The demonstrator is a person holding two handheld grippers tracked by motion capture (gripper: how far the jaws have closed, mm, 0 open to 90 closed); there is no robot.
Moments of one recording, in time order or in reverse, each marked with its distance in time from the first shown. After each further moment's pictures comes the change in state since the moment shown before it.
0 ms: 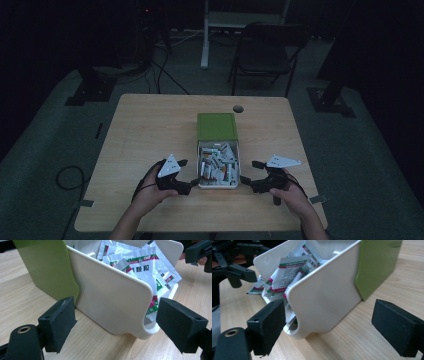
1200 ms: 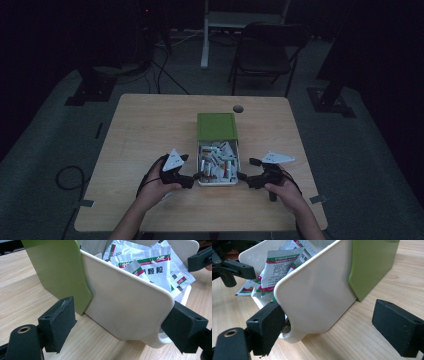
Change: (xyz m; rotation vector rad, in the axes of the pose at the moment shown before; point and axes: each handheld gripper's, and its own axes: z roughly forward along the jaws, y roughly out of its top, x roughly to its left) left arm 0.010 0.006 0.016 0.009 0.049 -0.009; right arm -0.012 0.001 0.019 0.017 -0.035 0.023
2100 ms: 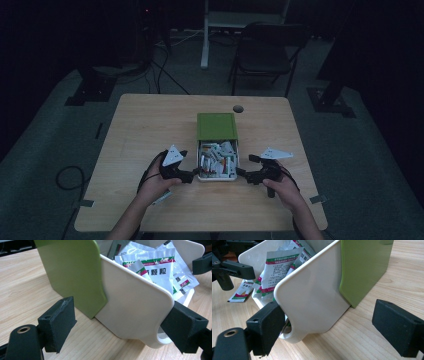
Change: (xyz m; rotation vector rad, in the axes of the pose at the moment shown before) left arm 0.014 0.003 0.006 -0.009 0.027 -0.034; right arm -0.007 0.007 0.008 -0.004 -0.018 0.017
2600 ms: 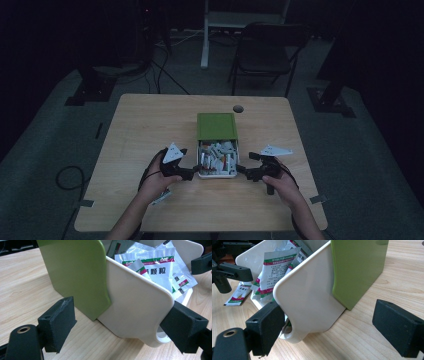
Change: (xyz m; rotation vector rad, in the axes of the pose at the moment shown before) left arm 0.003 0.002 0.004 0.002 0.010 -0.008; right arm -0.007 0.004 0.005 -0.002 -0.007 0.019
